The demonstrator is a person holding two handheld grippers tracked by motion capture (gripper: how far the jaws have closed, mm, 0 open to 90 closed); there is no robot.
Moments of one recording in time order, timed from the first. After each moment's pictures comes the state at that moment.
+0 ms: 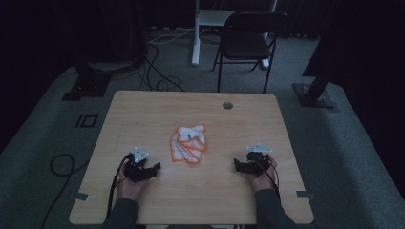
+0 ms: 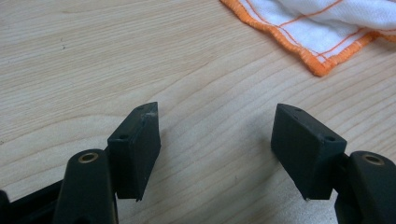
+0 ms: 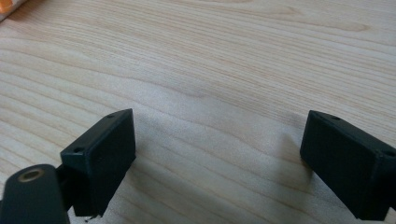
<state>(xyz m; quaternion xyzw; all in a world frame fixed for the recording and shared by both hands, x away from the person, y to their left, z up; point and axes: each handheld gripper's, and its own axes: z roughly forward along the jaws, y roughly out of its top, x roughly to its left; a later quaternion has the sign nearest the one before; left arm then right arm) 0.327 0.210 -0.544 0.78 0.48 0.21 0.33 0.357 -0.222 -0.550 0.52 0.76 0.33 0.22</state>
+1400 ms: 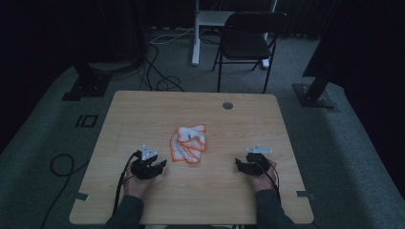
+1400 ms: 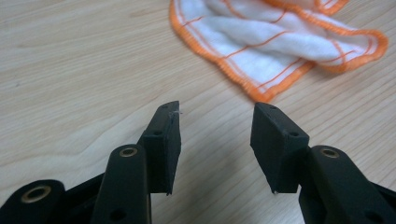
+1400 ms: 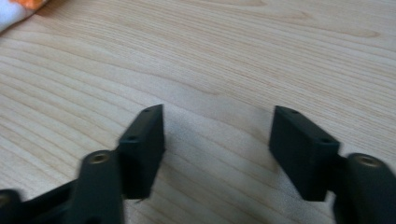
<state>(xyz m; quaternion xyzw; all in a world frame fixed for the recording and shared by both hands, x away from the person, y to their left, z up) 0.328 0.182 -0.527 0.79 0.46 0.20 0.35 0.351 -0.221 -0.544 0.50 0.77 0.33 0.21</state>
